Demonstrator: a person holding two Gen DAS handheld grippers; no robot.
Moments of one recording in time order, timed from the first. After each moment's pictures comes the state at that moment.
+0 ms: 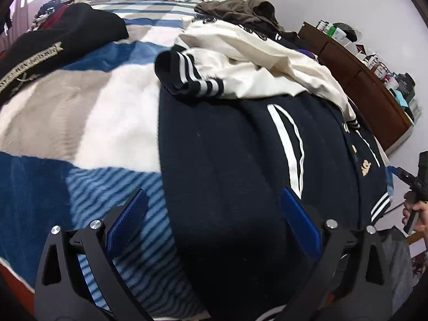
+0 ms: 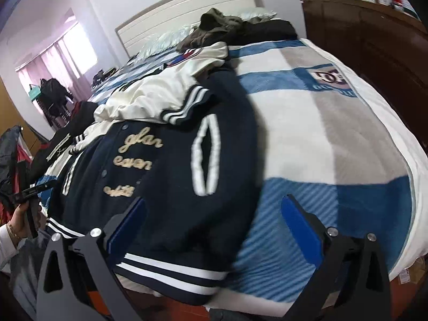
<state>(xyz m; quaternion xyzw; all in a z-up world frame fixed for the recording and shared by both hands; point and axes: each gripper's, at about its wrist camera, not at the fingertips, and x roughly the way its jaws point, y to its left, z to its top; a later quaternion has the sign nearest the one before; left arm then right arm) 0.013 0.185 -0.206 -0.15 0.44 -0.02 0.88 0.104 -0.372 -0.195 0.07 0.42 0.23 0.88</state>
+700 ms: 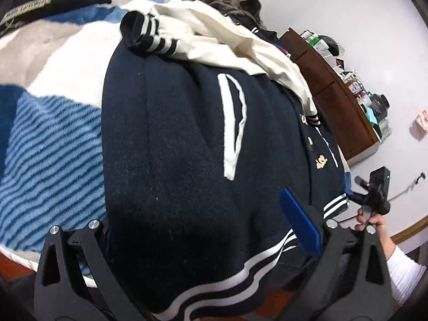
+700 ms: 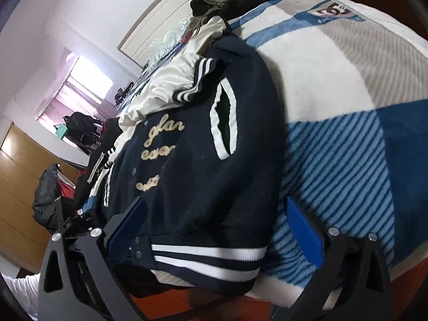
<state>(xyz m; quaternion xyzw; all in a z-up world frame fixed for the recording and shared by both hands) -0.015 0.146 -0.214 -0.26 0.44 -0.09 0.86 0.094 -0.373 -0.217 0.22 0.46 0.29 0.81</state>
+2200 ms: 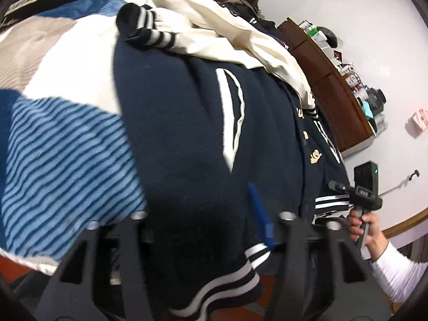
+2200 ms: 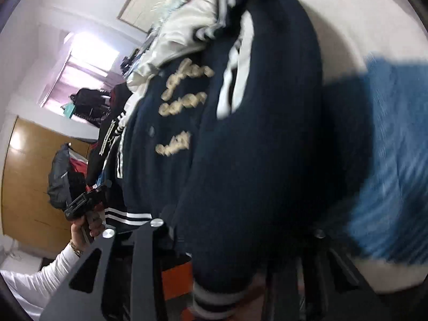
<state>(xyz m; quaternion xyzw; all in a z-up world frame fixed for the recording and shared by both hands) -0.009 0.153 -0.212 -0.27 0.47 -0.11 0.83 0.083 -0.320 -0.240 0.24 0.56 0.33 0.72</state>
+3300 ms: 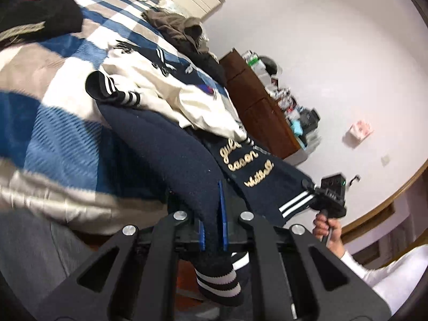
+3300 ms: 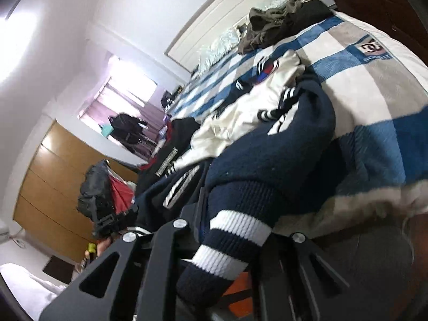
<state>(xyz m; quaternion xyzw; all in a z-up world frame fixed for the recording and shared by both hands) -0.139 0.148 -0.088 -0.35 0.36 -0.21 0.84 -0.019 -0.378 -0.077 0.29 0.42 0.39 0.77</state>
